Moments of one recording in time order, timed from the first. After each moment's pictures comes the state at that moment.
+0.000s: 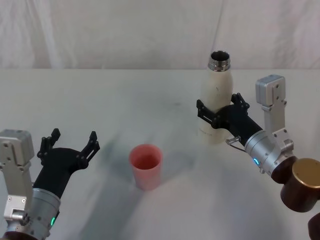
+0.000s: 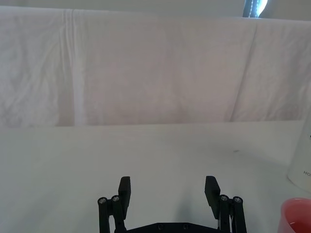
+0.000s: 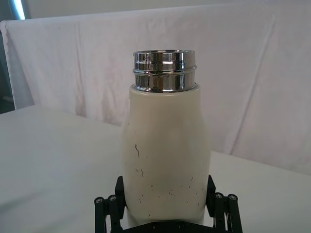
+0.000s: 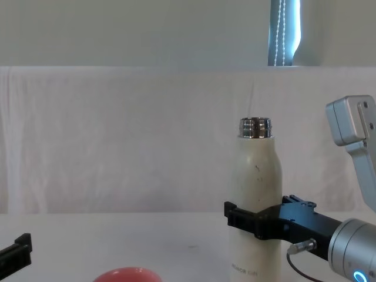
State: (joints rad) left arm 0.27 0.24 0.04 -1.85 -0.25 -0.02 -0.02; right arm 0.31 0.11 -0.32 -1.29 0.18 -0.07 0.27
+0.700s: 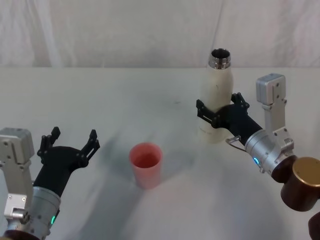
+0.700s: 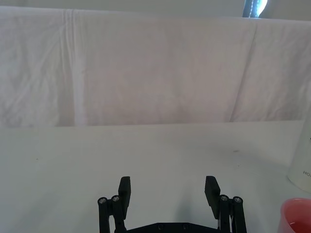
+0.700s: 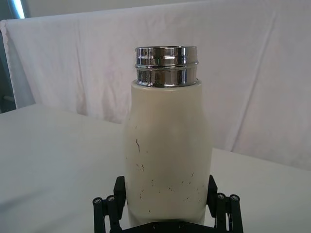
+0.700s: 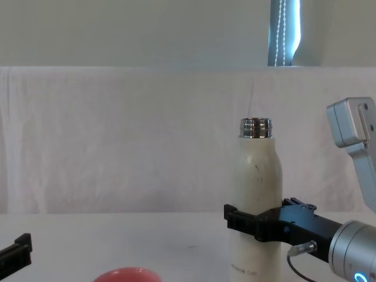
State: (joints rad) left arm 0.27 0.24 0.04 -1.85 -0.25 -0.02 -0.02; right arm 0.31 0.12 -0.32 -1.29 0.19 -0.05 0.28
